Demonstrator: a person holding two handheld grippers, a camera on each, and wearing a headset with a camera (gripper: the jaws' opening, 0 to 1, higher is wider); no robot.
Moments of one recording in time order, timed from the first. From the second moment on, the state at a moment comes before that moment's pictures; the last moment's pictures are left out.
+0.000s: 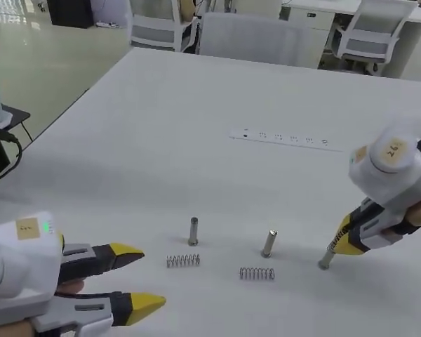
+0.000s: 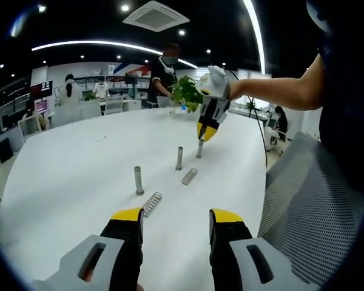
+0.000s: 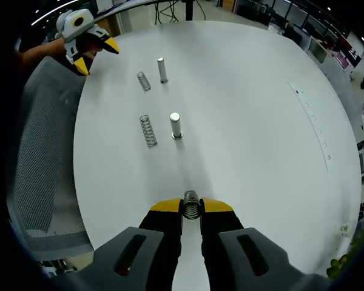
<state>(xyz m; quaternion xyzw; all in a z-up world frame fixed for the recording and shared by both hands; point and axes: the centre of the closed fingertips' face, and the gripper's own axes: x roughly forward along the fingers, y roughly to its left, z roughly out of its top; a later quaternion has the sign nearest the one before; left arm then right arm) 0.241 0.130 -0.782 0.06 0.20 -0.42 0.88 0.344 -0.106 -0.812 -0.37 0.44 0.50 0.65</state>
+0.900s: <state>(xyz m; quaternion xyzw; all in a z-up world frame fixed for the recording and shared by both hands) 0.240 0.131 -0.779 0.06 0.20 -0.42 0.88 0.349 -0.105 -0.847 -0.38 0.45 0.48 0.65</state>
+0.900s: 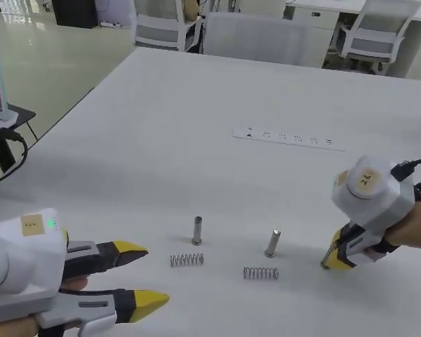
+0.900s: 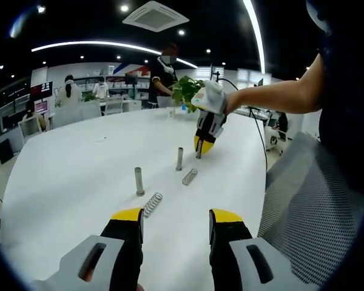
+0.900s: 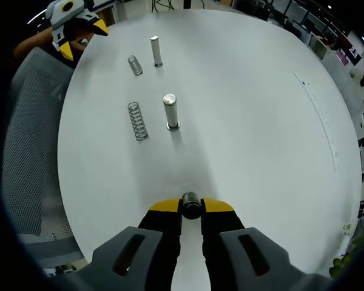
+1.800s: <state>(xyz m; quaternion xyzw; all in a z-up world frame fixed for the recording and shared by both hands) 0.238 0.131 -0.777 0.06 0.20 -0.42 0.88 0.339 -0.067 -0.821 -0.37 0.40 0.51 0.66</state>
